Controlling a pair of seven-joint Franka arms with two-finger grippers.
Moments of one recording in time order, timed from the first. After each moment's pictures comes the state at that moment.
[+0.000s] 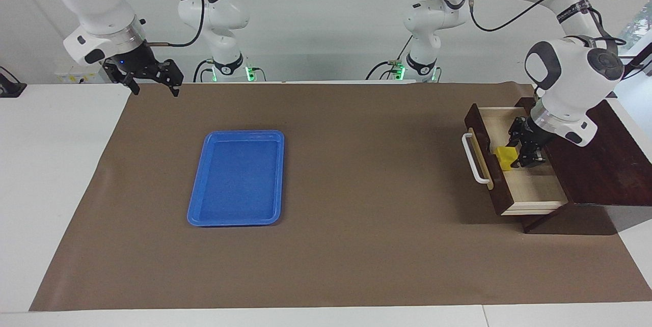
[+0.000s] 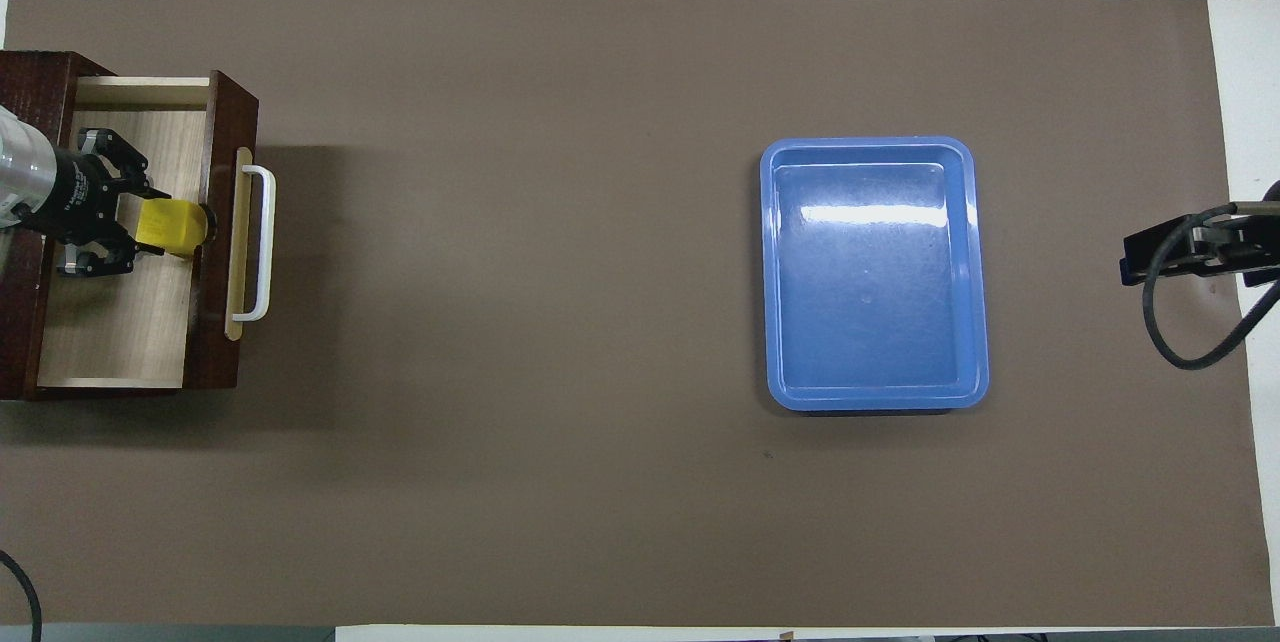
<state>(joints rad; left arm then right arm) 0.14 0.15 -0.08 -1.83 0.00 1.97 -1.37 -0.11 -0.05 0.09 -1.64 -0.04 1.48 0.02</state>
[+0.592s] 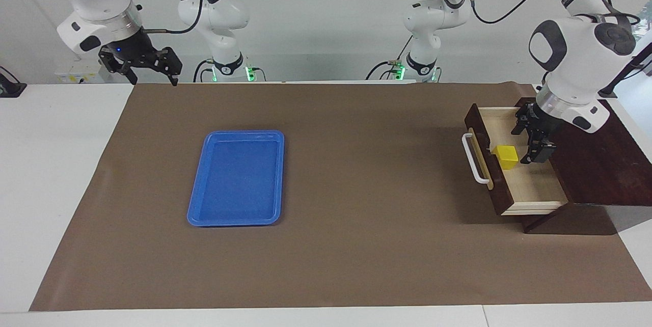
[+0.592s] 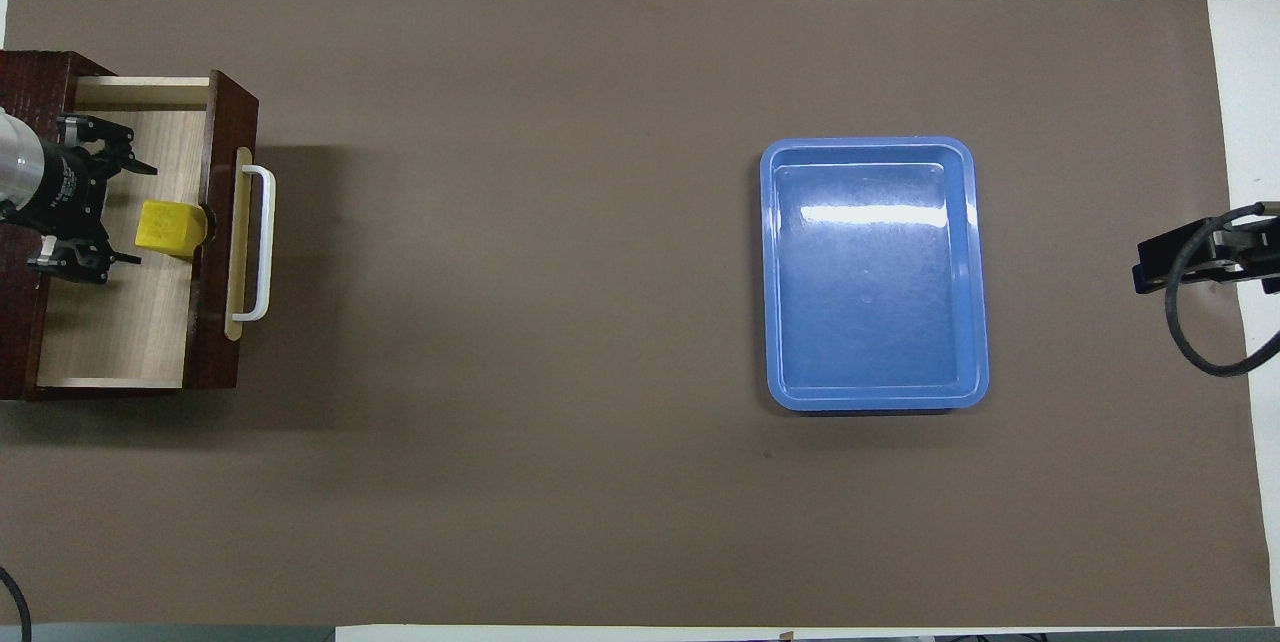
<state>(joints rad) 0.08 0.12 -0.10 -1.69 0.05 1.83 -1.37 -0.11 -0.02 0.10 -1.54 -0.03 1.39 0.02</state>
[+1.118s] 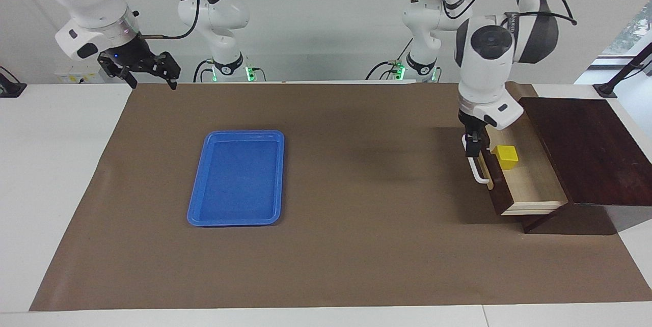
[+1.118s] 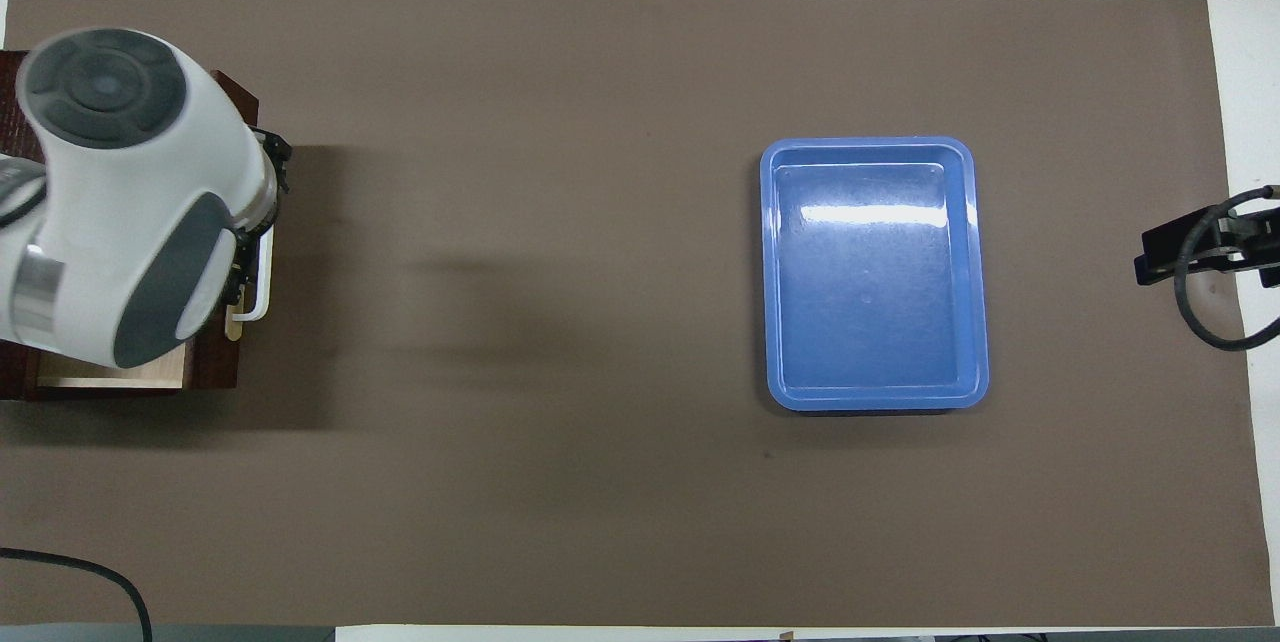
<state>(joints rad) -0.22 0.10 -0.11 -1.83 0.37 1.81 -1.67 -0.09 -0.01 0.06 -1.54 -0.01 1.39 0.02</state>
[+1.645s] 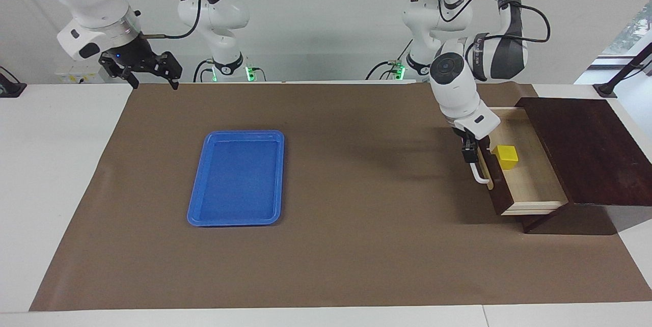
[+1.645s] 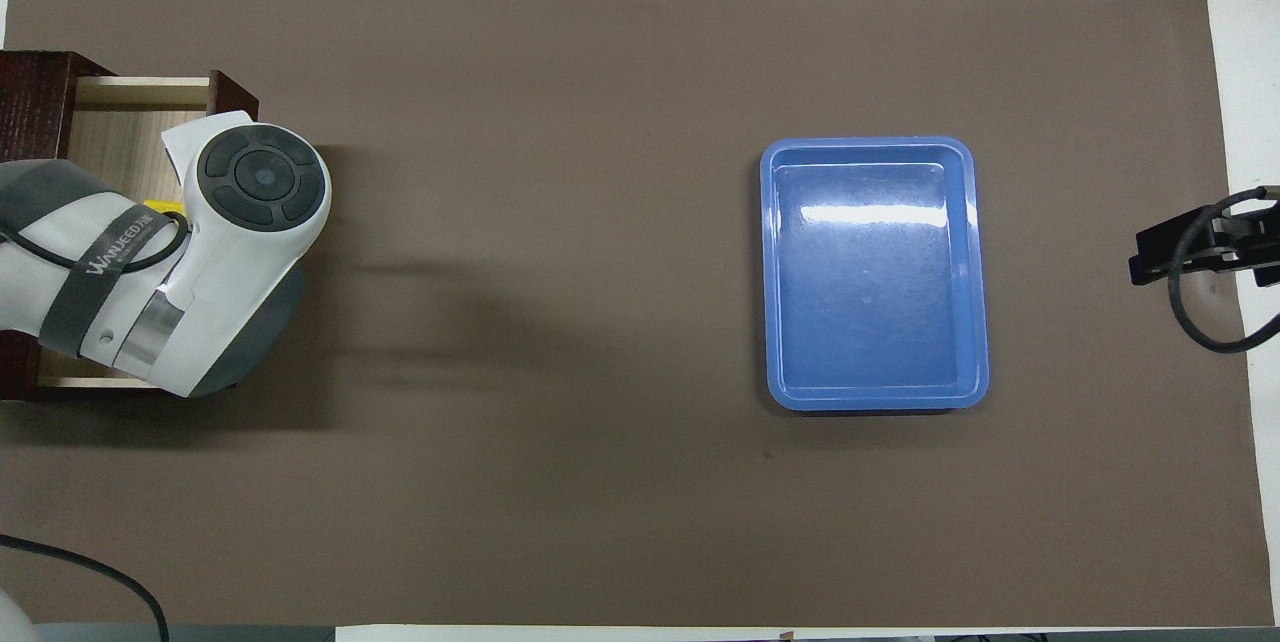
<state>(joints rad) -0.20 0.08 -0.09 -1.98 0.59 1.91 -1.73 -0.08 -0.01 0.06 -1.54 -0.01 1.40 0.02</state>
